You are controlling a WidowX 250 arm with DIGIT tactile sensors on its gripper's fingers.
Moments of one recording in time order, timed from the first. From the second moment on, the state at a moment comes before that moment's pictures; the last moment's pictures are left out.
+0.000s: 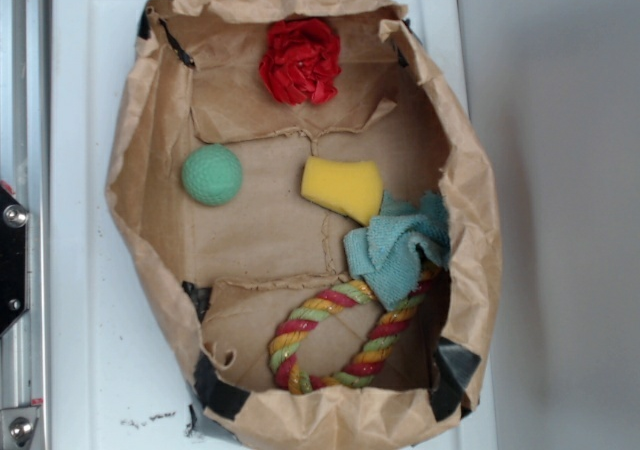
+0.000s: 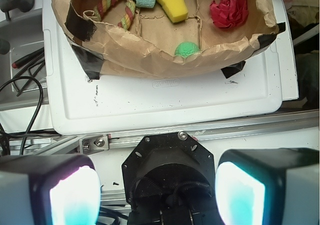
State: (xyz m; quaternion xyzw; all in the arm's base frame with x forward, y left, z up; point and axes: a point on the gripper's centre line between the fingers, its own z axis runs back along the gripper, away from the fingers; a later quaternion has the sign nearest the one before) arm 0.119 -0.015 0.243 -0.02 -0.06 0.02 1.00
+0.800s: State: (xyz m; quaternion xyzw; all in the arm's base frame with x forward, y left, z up) arm 0.195 -0.019 0.229 -0.01 -0.06 0.07 1.00
